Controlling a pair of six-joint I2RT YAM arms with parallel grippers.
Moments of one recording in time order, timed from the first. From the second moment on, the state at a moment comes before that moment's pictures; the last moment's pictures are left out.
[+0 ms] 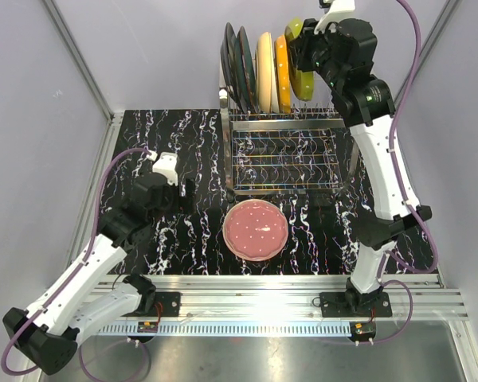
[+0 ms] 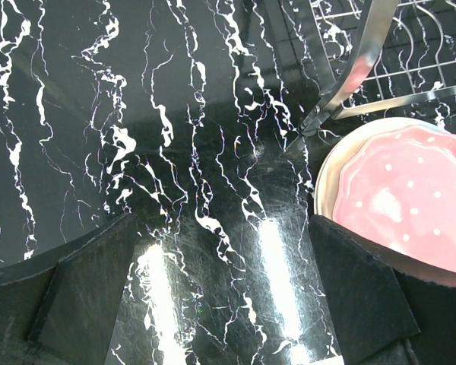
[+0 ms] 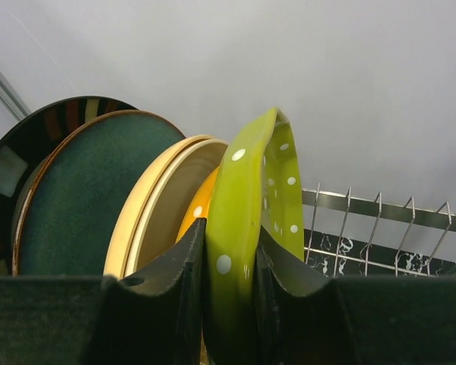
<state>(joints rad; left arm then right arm) -0.54 0.85 0.86 -0.57 -0.24 -0.23 0.42 1.86 2.51 -0.62 0.07 0.12</state>
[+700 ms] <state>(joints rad) -0.55 0.87 0.86 -0.57 -0.24 -0.23 0.41 1.82 2.29 -0.40 0.14 0.15</state>
